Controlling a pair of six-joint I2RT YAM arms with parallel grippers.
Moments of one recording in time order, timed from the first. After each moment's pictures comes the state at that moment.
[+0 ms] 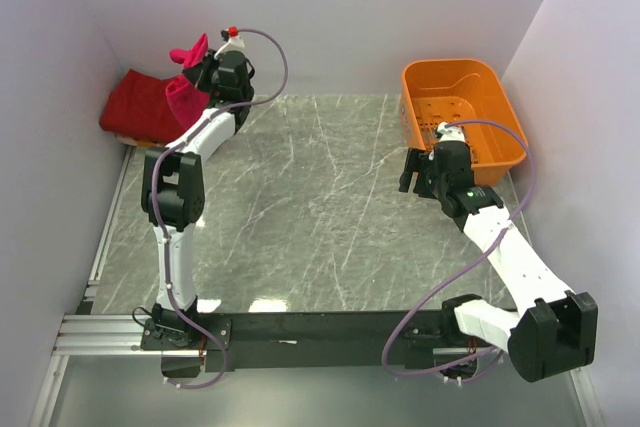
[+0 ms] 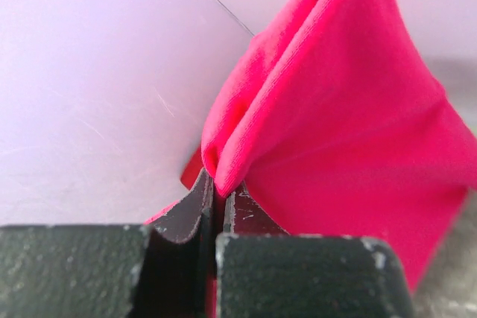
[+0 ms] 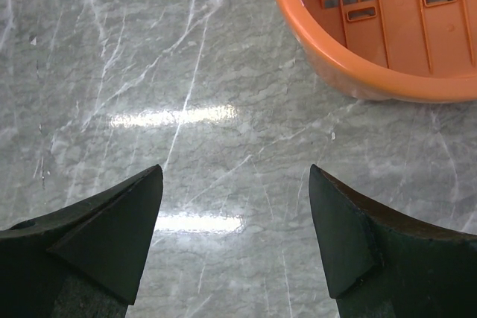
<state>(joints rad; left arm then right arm) -0.24 2.16 1.79 0.34 -1.04 0.69 0.23 1.10 0.86 -0.43 0.11 0.33</state>
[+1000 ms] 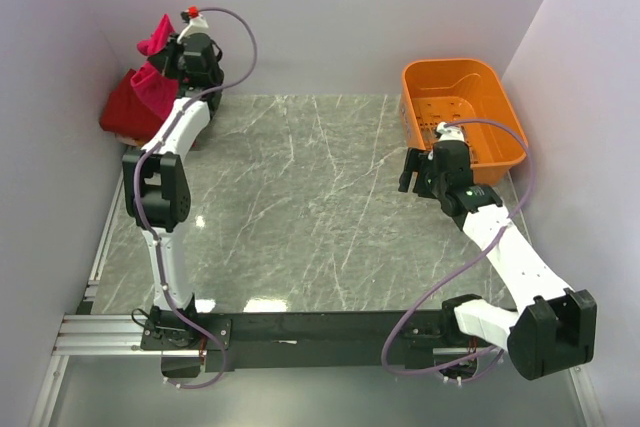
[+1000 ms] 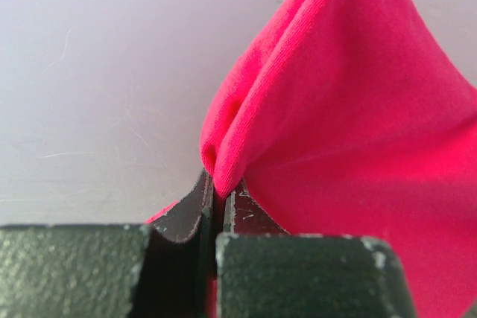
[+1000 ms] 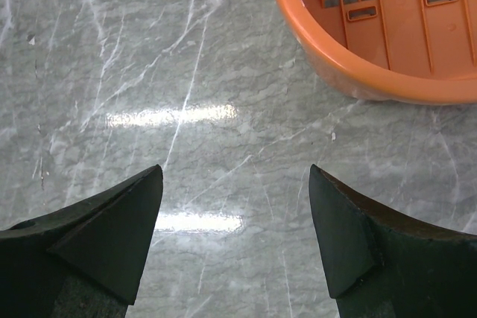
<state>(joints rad) -0.12 2.11 1.88 0.28 -1.01 0.65 0.23 1.11 0.86 -0.43 0.11 0.33</state>
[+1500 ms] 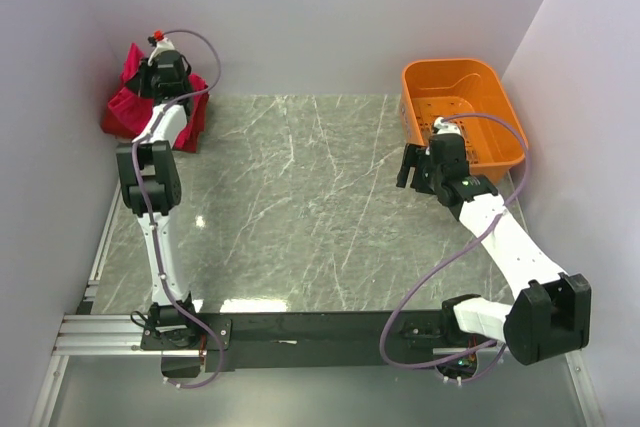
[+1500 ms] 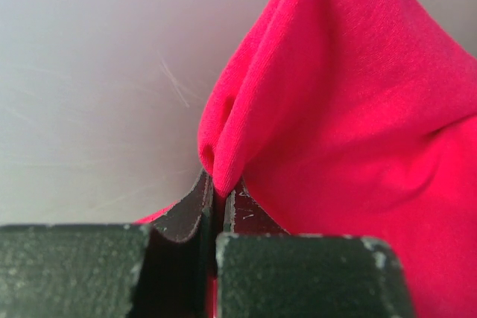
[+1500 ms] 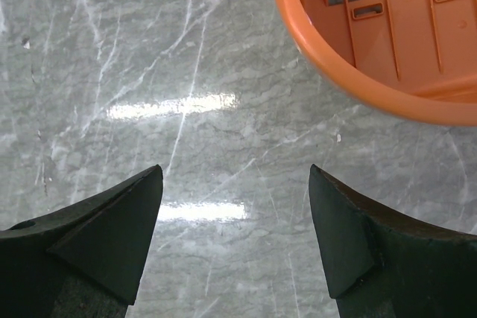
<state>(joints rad) 0.07 2.32 1.96 0.25 -0.94 0.52 0.23 1.19 0.92 -0.45 0.11 0.35</state>
